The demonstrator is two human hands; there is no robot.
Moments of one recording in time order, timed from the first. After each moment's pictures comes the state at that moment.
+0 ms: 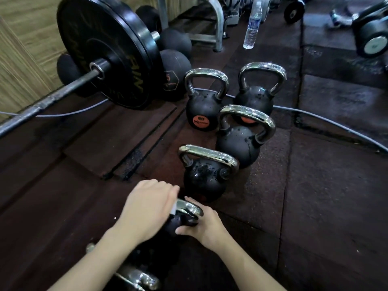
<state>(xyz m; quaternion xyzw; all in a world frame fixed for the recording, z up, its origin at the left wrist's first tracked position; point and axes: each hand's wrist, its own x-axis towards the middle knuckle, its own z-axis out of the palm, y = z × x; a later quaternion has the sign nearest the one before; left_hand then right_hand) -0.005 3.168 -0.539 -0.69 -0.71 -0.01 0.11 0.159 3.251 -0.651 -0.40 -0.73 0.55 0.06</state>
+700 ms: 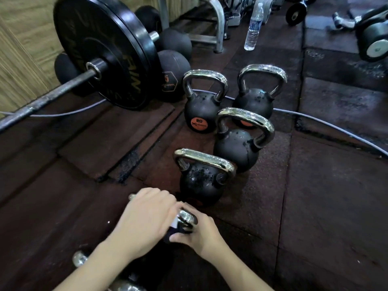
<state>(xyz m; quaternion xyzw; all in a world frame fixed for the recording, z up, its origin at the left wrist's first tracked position) 0.007 3.169 -0.537 -0.73 -0.67 -0.06 0.08 0.161 3.256 -0.666 -0.37 -0.74 0.56 0.09</state>
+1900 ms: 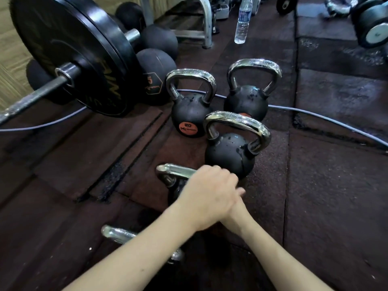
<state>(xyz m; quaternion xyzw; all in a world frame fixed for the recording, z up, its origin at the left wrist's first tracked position) 0.077 3.338 -0.535 -0.78 -0.62 -0.01 0.09 0.190 3.384 -0.647 -0.44 -0.70 0.54 0.12</state>
